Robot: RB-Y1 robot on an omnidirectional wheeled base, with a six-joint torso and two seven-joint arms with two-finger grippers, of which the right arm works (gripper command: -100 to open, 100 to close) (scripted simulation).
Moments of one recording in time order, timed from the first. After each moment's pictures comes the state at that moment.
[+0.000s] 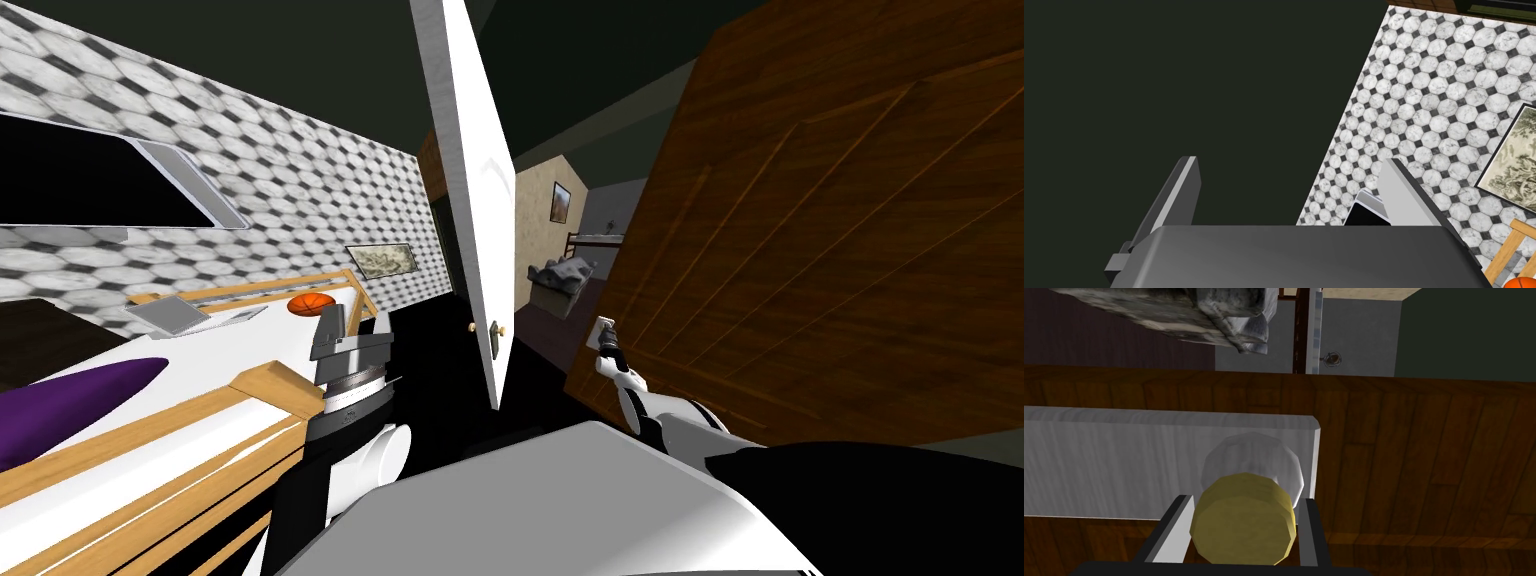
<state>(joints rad) -0.34 -0.49 -0.46 -0.45 -0.35 -0.56 0.02</state>
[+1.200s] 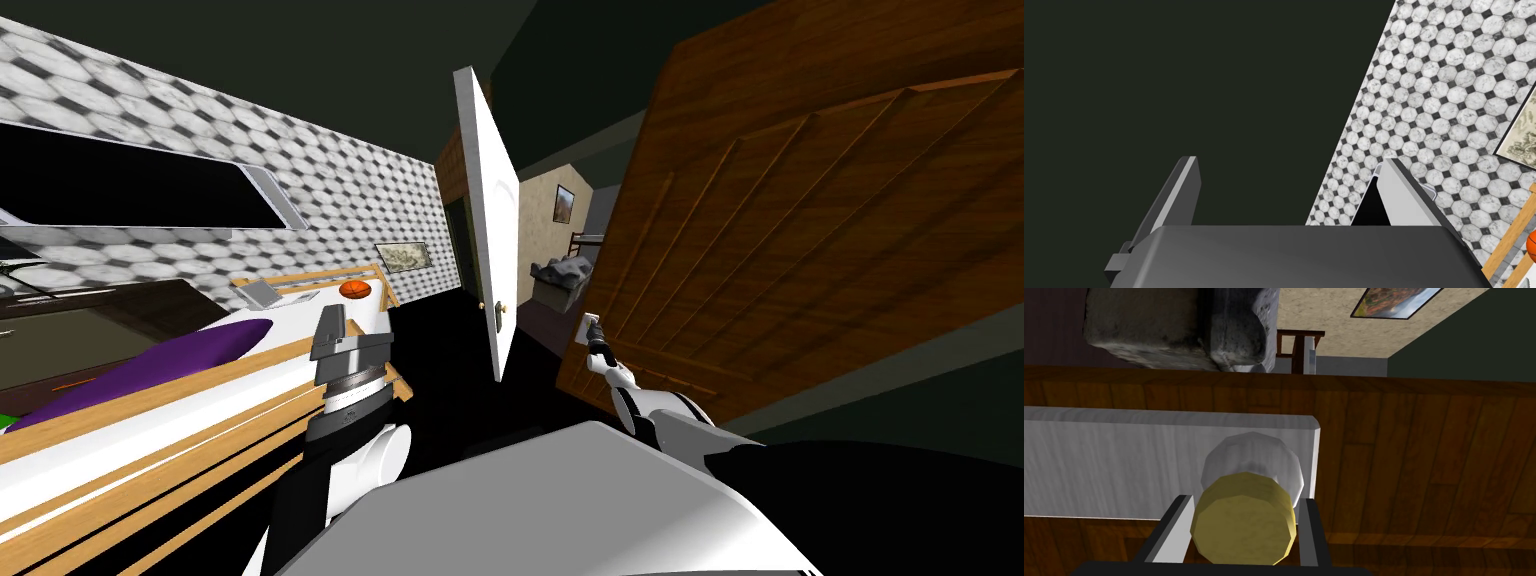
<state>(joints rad) -0.37 -0.46 -0.36 -0.47 -0.30 -0.56 -0.04</state>
